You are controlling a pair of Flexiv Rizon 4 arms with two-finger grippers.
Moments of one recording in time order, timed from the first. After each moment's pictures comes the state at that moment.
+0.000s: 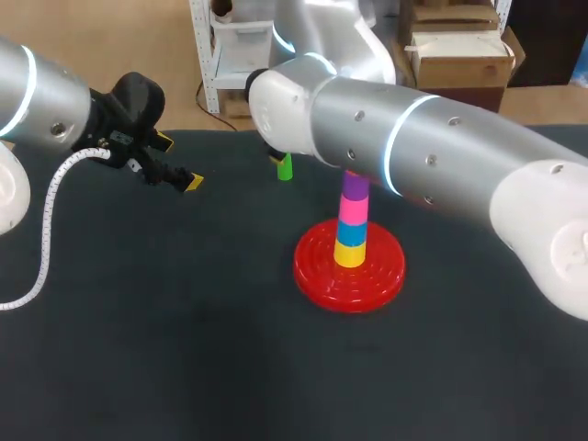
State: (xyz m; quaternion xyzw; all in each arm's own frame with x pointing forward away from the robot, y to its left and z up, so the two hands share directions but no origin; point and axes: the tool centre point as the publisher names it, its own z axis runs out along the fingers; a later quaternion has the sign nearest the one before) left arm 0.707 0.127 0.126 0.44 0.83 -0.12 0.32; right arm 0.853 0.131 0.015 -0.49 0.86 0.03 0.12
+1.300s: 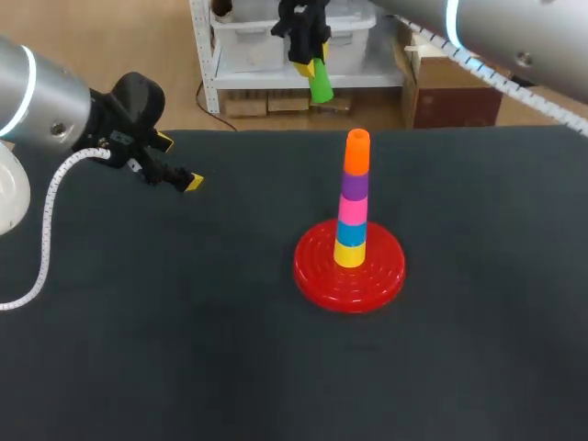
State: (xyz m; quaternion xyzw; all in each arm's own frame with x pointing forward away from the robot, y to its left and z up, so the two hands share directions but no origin) left arm 0.707 0.127 0.126 0.44 0.83 -0.12 0.32; right arm 0.738 0.079 0.263 -0.49 0.87 -0.06 0.01
